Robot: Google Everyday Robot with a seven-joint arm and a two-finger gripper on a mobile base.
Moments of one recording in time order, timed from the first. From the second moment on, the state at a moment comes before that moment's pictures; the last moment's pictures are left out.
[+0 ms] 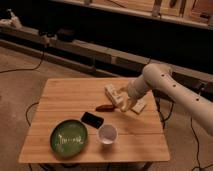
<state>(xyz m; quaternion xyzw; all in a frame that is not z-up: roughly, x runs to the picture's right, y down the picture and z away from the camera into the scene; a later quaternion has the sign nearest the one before) 0.115 0.071 0.788 -0.23 -0.28 -0.08 0.93</state>
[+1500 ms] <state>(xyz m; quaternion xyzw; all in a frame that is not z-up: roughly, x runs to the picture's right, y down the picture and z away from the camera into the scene) 0.047 0.092 0.893 -0.26 -0.27 -0.16 0.91</state>
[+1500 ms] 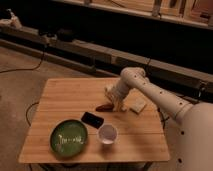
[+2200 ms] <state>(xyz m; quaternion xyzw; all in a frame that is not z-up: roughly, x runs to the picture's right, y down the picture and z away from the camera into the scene) 0.051 0.107 0.908 -0.28 -0.25 -0.14 0.92</state>
